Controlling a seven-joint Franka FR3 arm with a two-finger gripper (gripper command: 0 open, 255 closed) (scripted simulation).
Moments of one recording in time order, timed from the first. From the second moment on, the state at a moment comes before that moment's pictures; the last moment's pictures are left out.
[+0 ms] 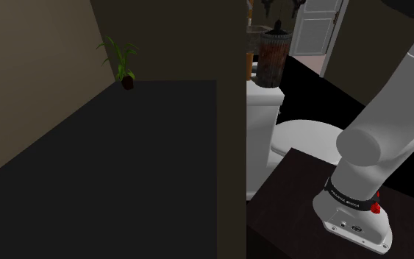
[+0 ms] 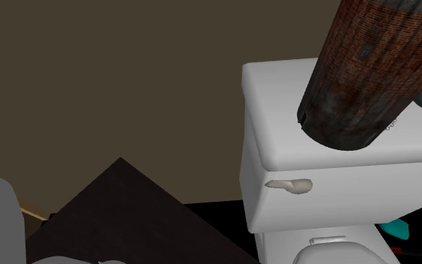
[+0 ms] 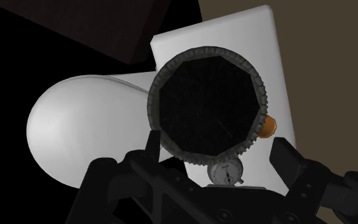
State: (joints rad) arm -0.41 -0.09 -0.12 -1.36 0.09 1.22 0.70
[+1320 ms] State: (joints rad) arm -0.41 -0.07 -0.12 -1.32 0.10 1.19 0.71
